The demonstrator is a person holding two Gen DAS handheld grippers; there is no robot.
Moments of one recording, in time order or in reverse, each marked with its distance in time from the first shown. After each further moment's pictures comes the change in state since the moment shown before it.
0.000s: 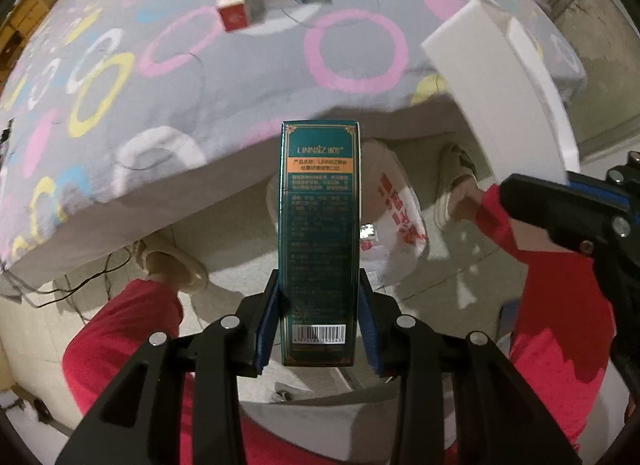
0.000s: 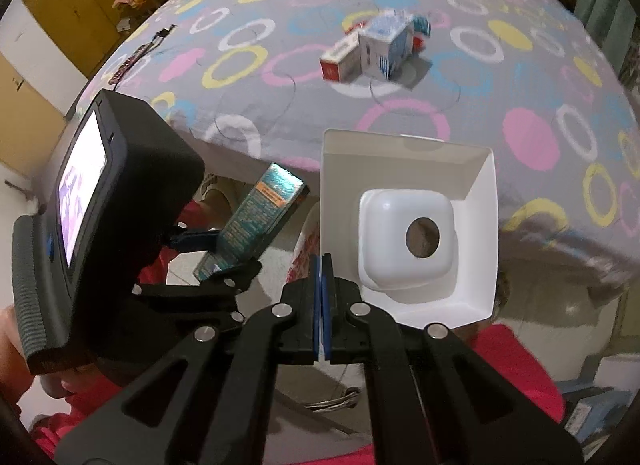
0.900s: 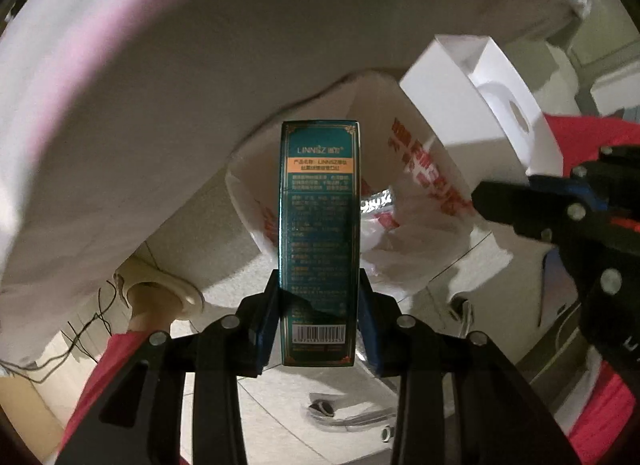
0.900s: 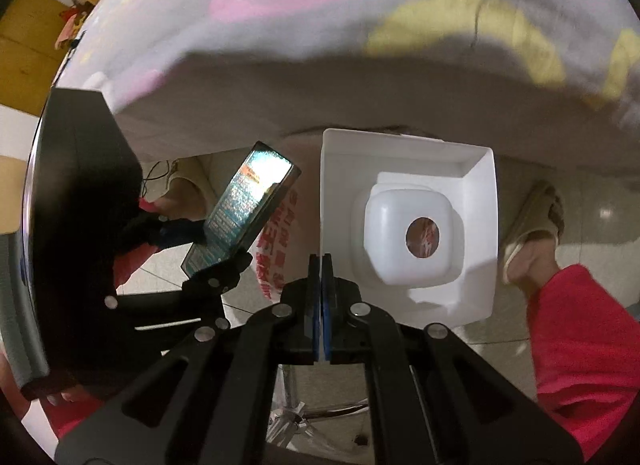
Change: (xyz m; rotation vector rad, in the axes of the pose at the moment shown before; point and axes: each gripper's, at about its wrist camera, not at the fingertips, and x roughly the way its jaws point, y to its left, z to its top) left arm 0.135 -0.018 0.021 0.216 0.162 0.027; right arm 0.149 -0.072 -0.039 0.277 0.170 0.059
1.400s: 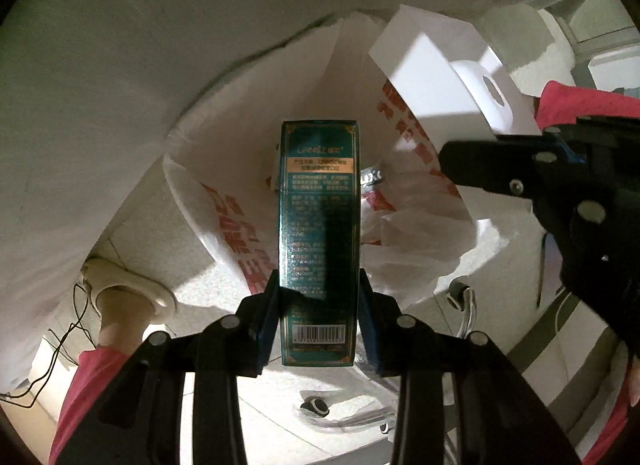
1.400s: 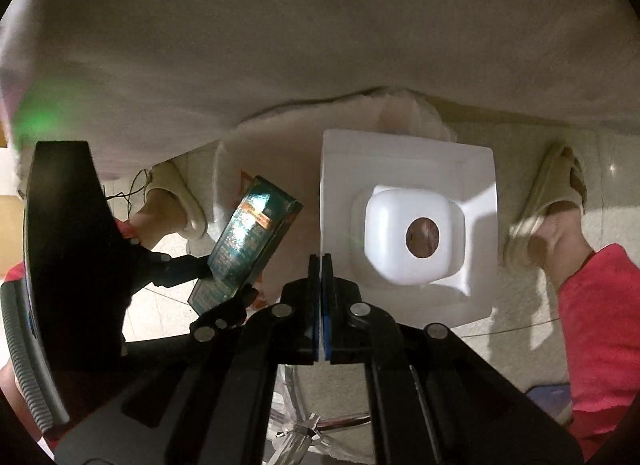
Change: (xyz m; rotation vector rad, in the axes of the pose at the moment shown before) left arm 0.058 -0.011 0.014 0.033 0.106 -0.077; right arm 0.061 -0.032 0.018 0.126 0.075 0.021
